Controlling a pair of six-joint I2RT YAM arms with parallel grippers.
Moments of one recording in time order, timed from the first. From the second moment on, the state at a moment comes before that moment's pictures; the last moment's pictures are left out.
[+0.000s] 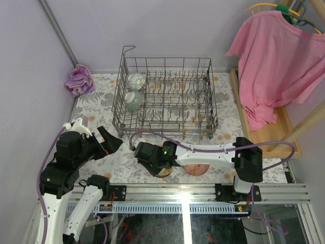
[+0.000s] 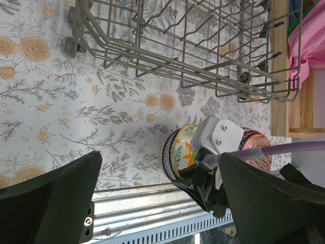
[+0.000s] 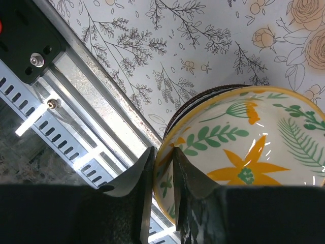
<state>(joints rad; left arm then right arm) -0.20 0.48 1.00 -1.09 0.18 -0.60 1.36 1.76 1.34 -0.68 0.06 0.45</state>
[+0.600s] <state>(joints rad) -0.20 0.47 1.00 -1.09 0.19 -0.61 1.36 1.73 1.34 -0.68 0.06 0.45</state>
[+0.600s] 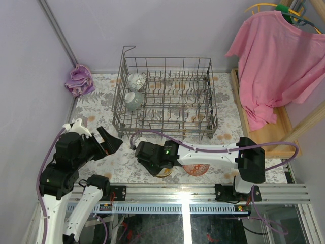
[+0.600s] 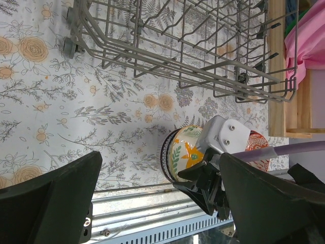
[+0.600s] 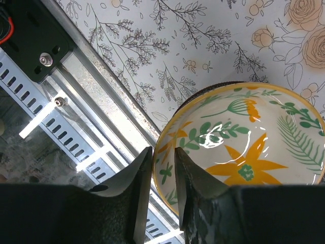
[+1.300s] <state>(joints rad) -0.20 0.46 1.00 -1.09 0.19 -0.61 1.36 1.70 1.35 -0.71 0.09 0.45</state>
